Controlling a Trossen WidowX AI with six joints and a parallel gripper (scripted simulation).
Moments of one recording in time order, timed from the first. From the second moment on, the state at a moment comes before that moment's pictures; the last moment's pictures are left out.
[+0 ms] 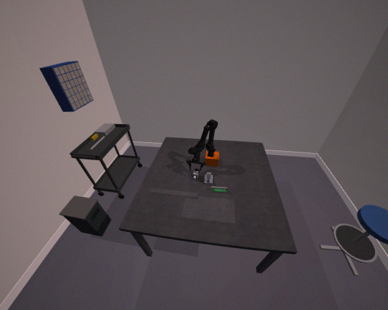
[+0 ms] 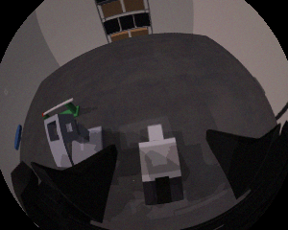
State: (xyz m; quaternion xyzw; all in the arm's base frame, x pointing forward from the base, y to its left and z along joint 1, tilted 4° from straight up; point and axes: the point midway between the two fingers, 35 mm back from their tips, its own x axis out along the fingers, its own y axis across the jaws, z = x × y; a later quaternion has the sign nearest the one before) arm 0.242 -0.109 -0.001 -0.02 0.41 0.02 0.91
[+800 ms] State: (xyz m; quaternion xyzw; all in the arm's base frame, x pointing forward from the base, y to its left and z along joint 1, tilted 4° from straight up) arm 0.242 -0.111 -0.042 -0.02 0.41 0.02 0.91
